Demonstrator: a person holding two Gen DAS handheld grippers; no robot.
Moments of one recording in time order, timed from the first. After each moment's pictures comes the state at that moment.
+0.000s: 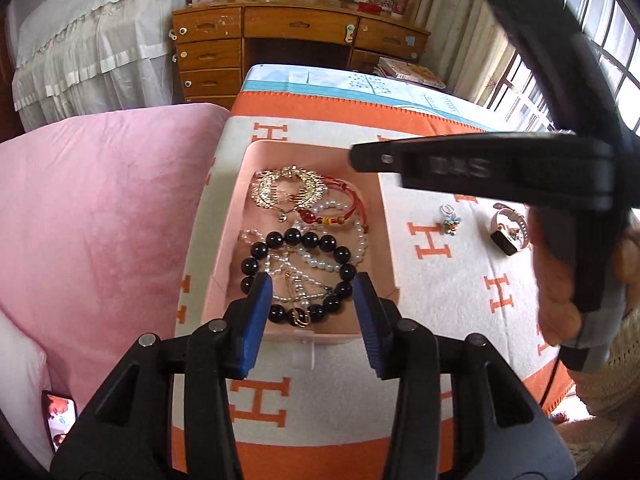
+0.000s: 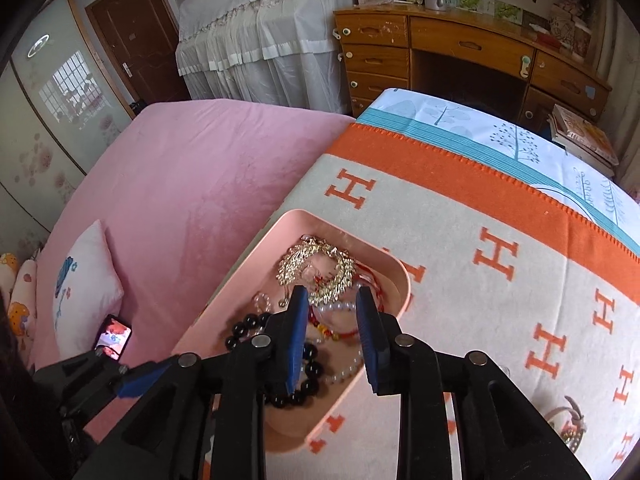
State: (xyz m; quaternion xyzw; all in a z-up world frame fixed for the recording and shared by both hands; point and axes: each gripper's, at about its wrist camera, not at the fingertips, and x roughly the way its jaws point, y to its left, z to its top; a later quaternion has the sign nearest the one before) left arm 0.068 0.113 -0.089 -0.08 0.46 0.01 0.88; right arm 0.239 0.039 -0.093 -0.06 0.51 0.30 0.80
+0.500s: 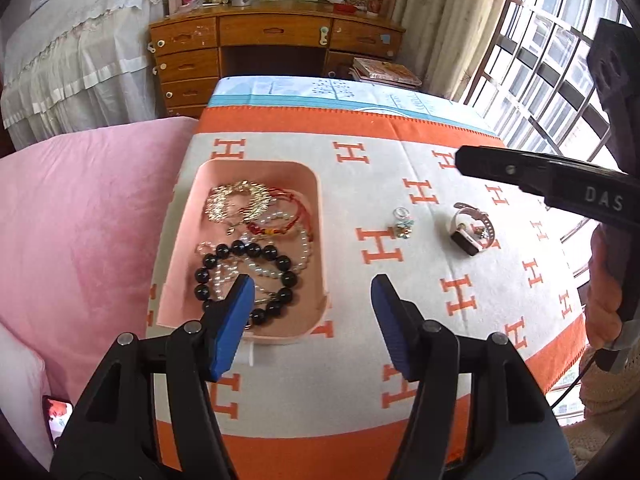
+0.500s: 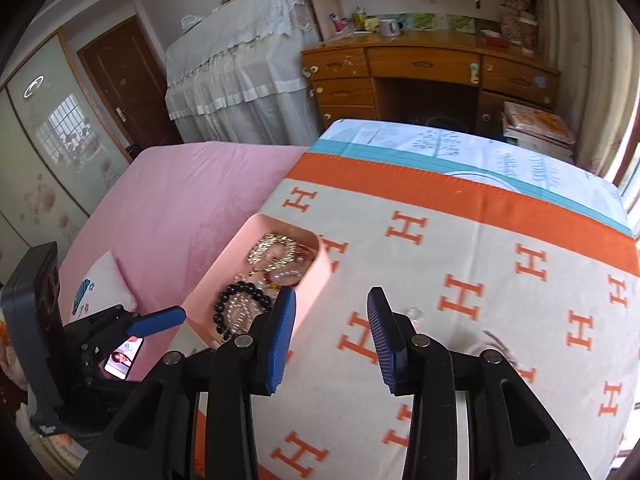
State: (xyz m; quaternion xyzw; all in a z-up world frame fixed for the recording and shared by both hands) left arm 0.071 0.062 -0.060 -0.06 0.46 -0.02 0.89; right arm 0.191 -0.112 -0.031 0.00 0.47 0.26 0.84
